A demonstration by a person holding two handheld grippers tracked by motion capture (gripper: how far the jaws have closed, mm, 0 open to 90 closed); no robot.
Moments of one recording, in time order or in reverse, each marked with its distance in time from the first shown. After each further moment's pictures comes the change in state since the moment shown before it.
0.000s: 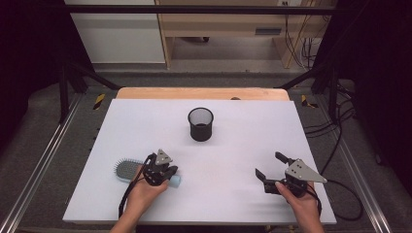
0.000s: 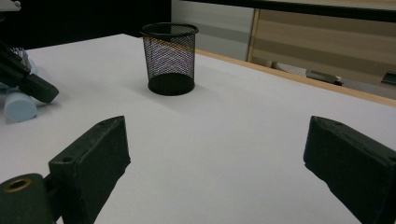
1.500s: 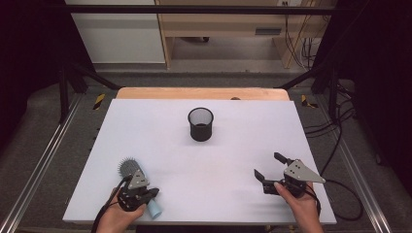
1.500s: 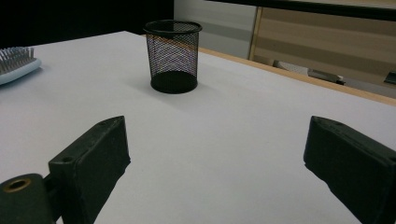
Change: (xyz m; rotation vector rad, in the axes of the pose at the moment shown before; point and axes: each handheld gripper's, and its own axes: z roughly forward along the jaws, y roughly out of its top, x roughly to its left) left arm -0.001 -0.061 -0.063 0.058 -0.050 -0.022; right arm 0.003 0.000 0.001 0.009 0.006 -0.009
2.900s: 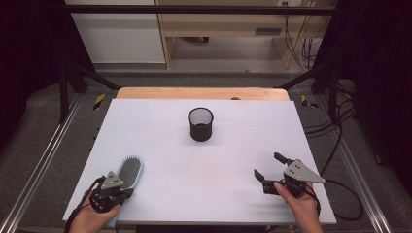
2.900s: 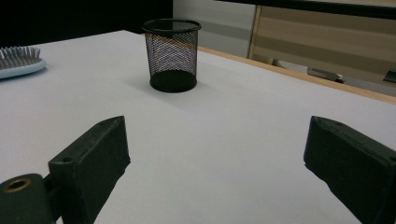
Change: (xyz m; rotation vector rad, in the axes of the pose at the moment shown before) left arm 0.046 -0.033 -0.035 0.041 0.093 -0.050; right arm 0.000 -0.001 0.000 0.003 -0.003 0.002
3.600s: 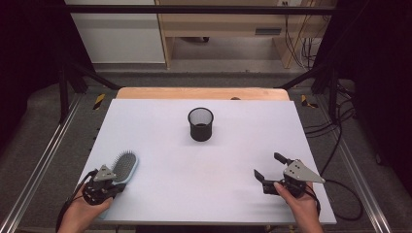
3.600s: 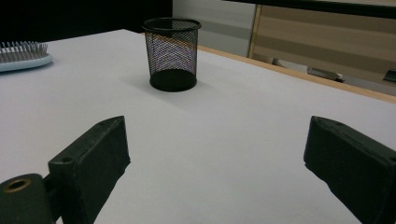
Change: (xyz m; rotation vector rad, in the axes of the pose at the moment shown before) left arm 0.029 0.003 -0.002 0.027 0.013 -0.002; right arm 0.000 0.000 0.000 0.002 0.000 -0.001
